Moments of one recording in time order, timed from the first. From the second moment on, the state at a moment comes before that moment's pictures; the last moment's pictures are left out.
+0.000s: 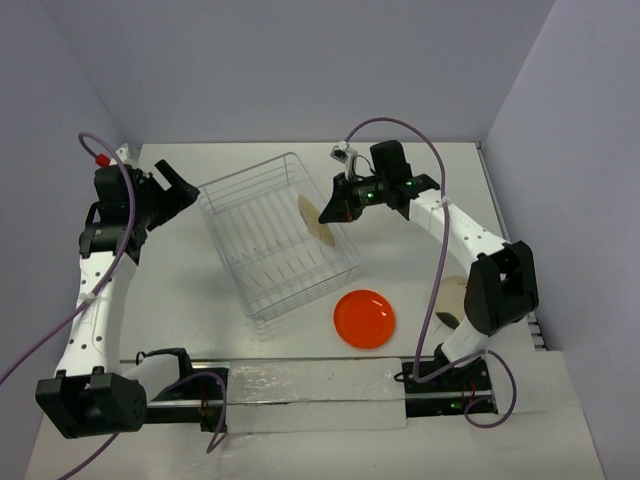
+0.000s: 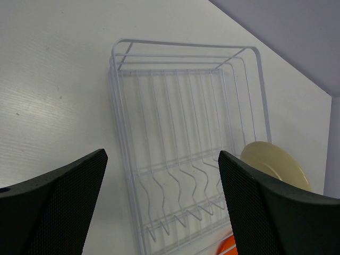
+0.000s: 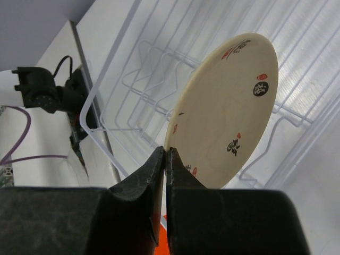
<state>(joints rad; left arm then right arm) 0.05 1.10 1.13 -0.55 0.14 -0.54 0.40 1.62 1.33 -0.39 -0.86 0.07</state>
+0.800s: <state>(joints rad) 0.05 1.10 1.13 -0.55 0.13 -0.54 0.39 1.68 1.31 -0.38 -0.79 0.00</state>
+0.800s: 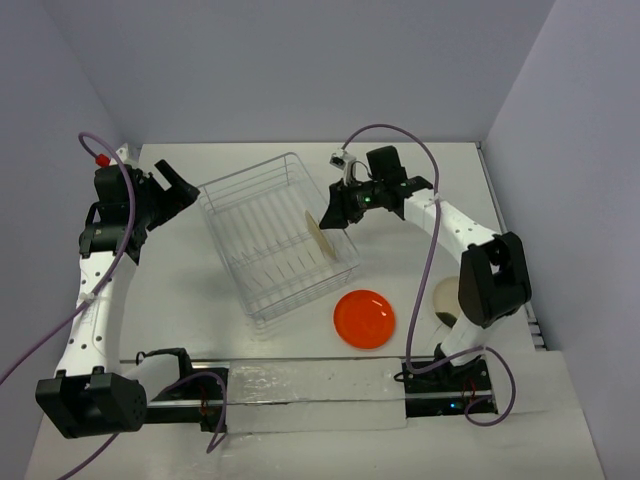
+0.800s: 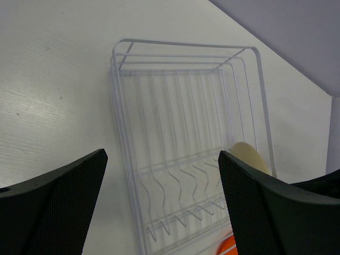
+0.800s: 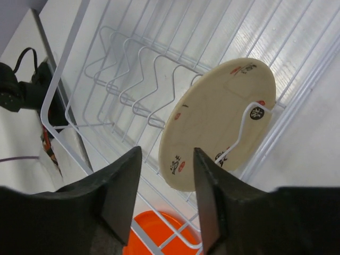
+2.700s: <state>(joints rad) 0.04 1.07 1.14 -0.56 0.14 -0.51 1.38 1.55 0.82 -0.60 0.49 0.76</state>
